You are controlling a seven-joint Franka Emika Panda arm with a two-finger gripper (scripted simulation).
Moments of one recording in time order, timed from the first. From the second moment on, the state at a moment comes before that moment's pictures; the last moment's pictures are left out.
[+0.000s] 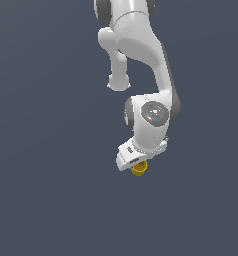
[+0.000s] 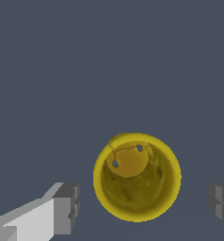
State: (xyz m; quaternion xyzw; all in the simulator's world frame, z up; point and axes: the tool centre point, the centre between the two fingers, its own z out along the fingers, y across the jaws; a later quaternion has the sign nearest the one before) arm 0.076 0.088 0.097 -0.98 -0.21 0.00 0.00
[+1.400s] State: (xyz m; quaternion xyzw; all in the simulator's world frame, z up) arm 0.076 0.088 0.046 -0.98 -0.22 0.00 0.00
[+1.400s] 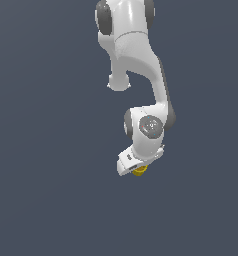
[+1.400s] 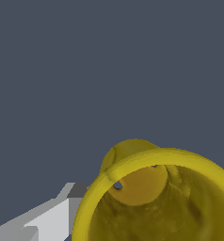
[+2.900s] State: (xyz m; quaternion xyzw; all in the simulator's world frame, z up) arm 0.101 0.066 0.253 -0.98 -0.22 0.00 0.00
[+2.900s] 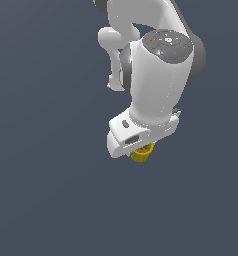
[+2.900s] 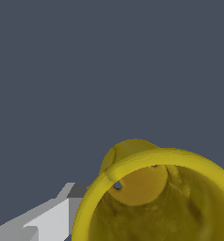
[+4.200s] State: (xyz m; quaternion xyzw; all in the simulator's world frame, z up) arm 0.123 0.053 0.383 -0.98 -0.22 0.00 0.00
